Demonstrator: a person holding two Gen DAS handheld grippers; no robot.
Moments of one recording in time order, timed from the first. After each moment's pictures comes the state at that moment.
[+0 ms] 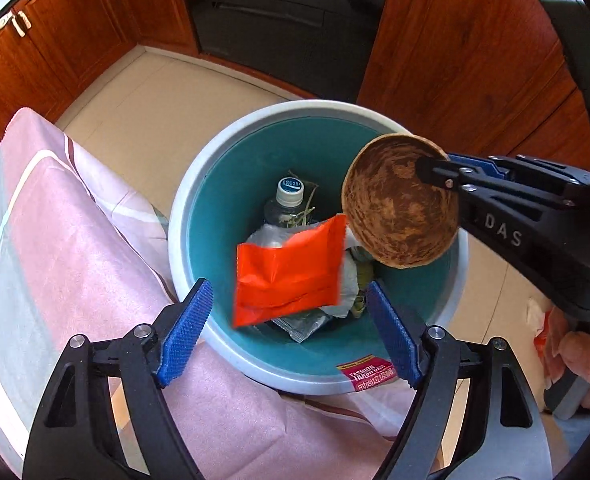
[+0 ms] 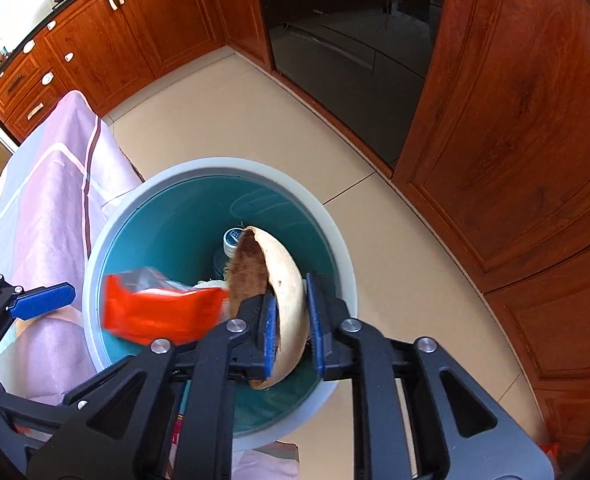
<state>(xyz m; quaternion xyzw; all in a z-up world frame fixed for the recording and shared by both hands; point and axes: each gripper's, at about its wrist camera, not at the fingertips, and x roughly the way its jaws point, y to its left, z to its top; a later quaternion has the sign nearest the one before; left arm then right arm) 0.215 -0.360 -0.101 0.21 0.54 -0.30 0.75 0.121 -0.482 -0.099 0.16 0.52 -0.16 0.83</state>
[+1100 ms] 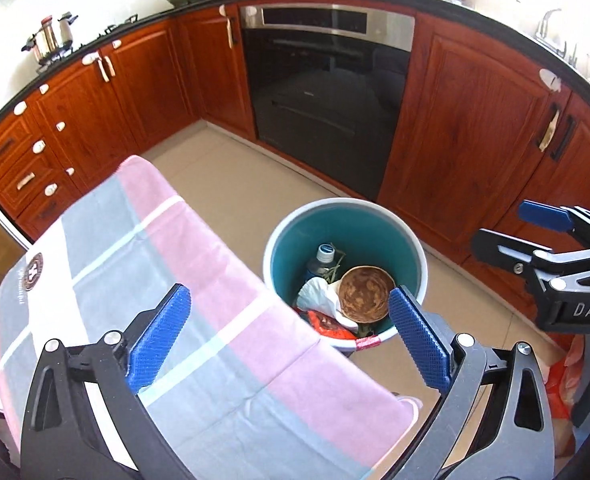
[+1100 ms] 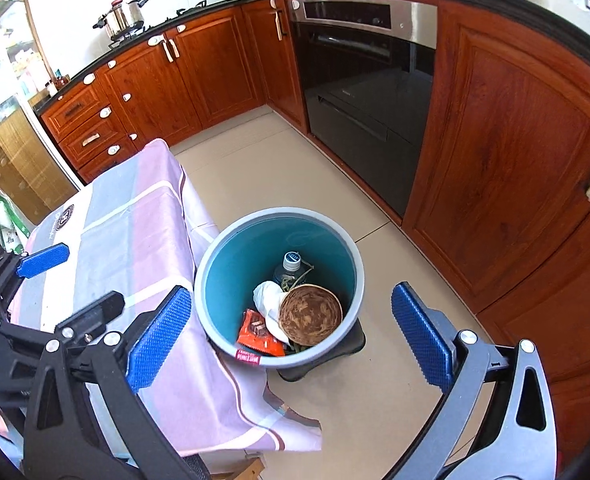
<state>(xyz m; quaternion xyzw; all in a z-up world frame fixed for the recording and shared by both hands) 0.122 -0.267 0.034 0.16 0.40 -0.26 0.86 0.025 -0.421 0.040 0.15 0.42 -0.12 0.89</state>
